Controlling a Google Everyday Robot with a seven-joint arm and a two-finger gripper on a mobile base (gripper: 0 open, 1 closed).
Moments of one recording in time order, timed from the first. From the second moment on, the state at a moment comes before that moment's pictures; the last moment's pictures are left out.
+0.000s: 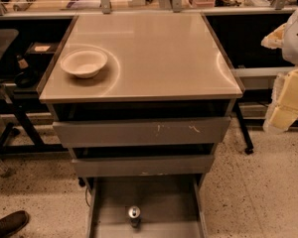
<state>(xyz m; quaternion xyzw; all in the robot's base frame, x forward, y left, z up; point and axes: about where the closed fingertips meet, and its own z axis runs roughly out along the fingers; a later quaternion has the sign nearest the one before) 0.438 -0.217 0.976 -0.60 0.78 -0.03 0.16</state>
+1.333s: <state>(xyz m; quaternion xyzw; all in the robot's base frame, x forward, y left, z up) 0.408 -0.148 0.815 -0.60 0.77 0.06 0.19</state>
